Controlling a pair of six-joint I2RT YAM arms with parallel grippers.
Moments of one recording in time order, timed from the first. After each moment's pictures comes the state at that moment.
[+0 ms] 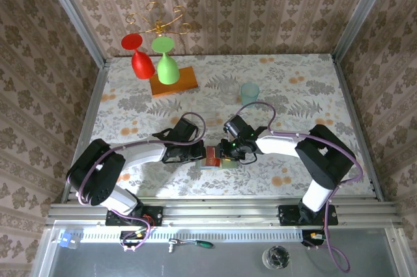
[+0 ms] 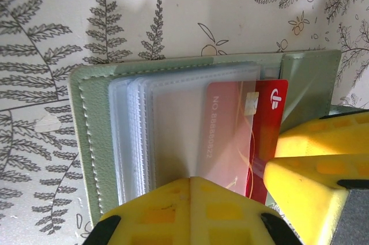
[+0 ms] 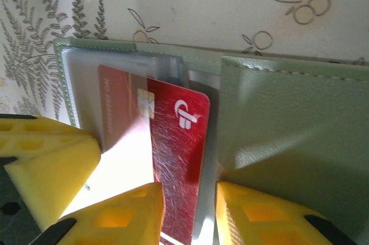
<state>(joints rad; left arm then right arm) -0.75 1.50 0.68 -0.20 0.33 -0.84 0.71 1.70 0.85 -0.19 -0.37 0.83</state>
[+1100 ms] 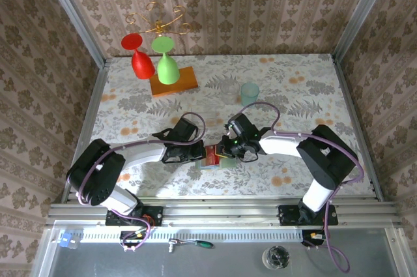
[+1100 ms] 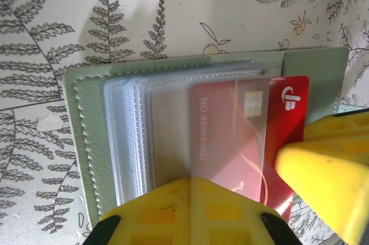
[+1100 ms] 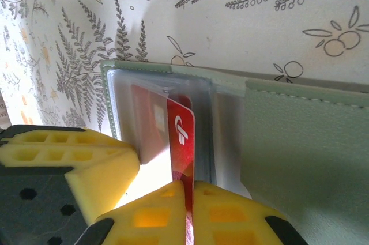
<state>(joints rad) -0.74 1.50 0.68 -0.21 0.33 -0.84 0.67 1.68 0.80 -0.07 -0.43 0.89</state>
